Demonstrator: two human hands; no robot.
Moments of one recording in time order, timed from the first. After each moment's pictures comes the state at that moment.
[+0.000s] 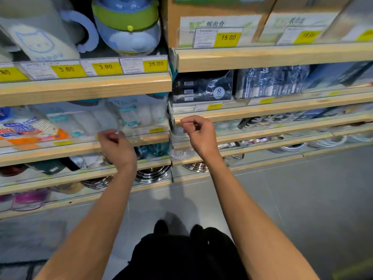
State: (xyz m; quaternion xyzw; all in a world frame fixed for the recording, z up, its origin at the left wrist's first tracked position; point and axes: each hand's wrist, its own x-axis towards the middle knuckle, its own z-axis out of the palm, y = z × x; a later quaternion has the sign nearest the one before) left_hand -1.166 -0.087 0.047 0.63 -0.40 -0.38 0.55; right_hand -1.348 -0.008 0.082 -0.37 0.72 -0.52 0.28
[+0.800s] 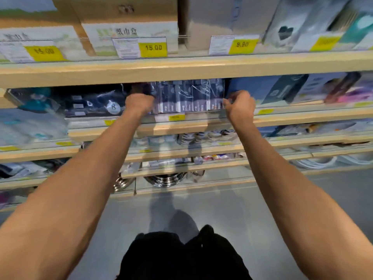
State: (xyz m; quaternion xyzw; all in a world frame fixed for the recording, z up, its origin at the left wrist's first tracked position) left_hand -1.555 -0.068 0.133 0.67 -0.64 -0.34 0.13; right_hand -1.790 0.053 0.116 -0.36 0.87 -0.32 0.11
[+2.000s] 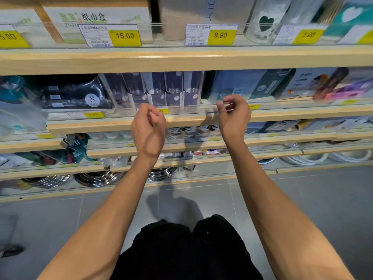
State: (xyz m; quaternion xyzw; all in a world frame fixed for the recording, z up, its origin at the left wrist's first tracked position) left_hand -1.593 0.058 0.087 0.49 -0.67 -0.28 0.48; right_hand -1.796 0.099 0.091 -0.33 0.80 -0.50 0.06
